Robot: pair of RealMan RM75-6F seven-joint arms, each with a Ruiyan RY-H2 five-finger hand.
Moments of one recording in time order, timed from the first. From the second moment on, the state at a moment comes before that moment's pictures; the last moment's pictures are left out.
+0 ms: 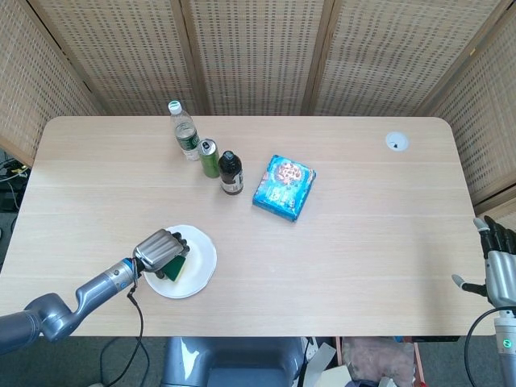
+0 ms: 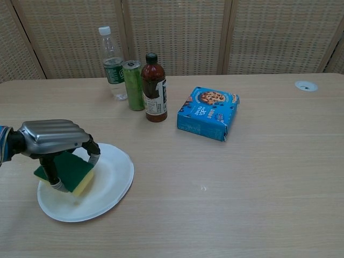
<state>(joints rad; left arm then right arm) -0.79 -1.48 0.11 -1.22 1.61 0.81 -0.02 0.12 -1.11 0.15 -1.58 -1.27 1.37 -0.05</state>
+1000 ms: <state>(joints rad) -0.78 -1.49 0.10 -1.23 1.60 0.85 0.17 0.12 -1.11 0.15 -1.58 -1.26 1.36 -0.05</state>
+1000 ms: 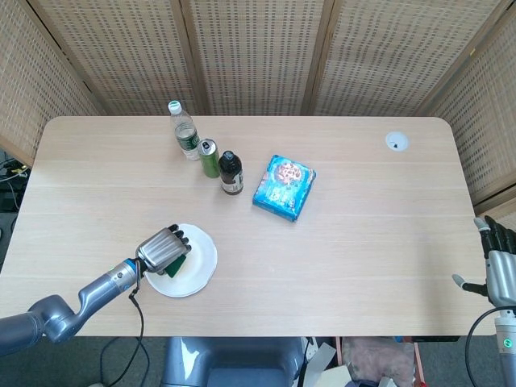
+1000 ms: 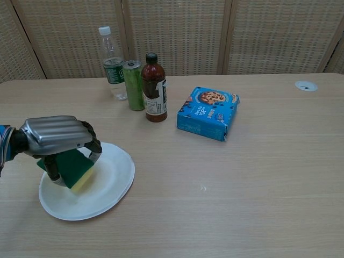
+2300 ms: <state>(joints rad) -0.74 -1.46 0.03 -1.13 1.50 0.88 0.10 0.11 -1.10 0.15 -1.59 -1.27 1.37 -0.05</state>
